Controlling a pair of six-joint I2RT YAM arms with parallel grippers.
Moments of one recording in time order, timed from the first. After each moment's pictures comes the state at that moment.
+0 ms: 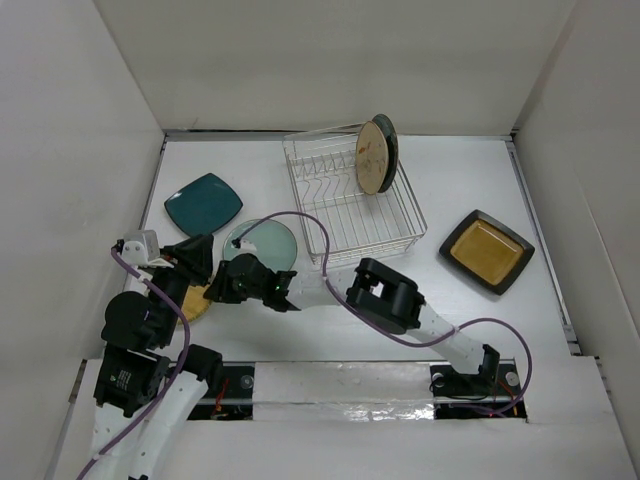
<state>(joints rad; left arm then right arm) -0.34 0.26 0.78 -0.44 -0.16 -0.35 1.20 2.47 1.79 0.25 0.06 1.07</state>
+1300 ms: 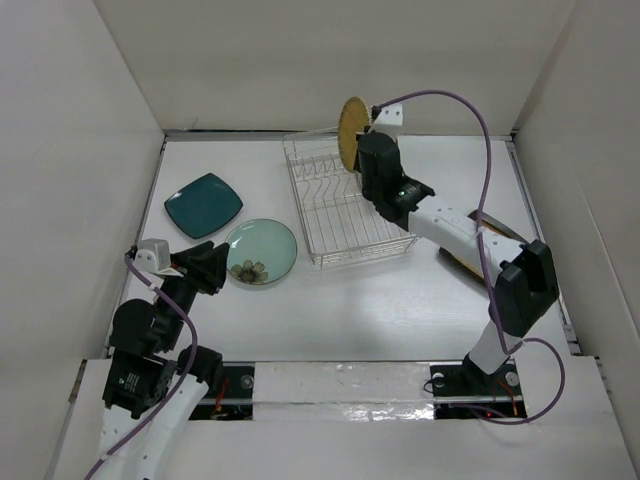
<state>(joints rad) -0.34 0.18 0.69 -0.38 -0.05 -0.36 0.71 1.68 1.47 0.06 0.70 0.27</state>
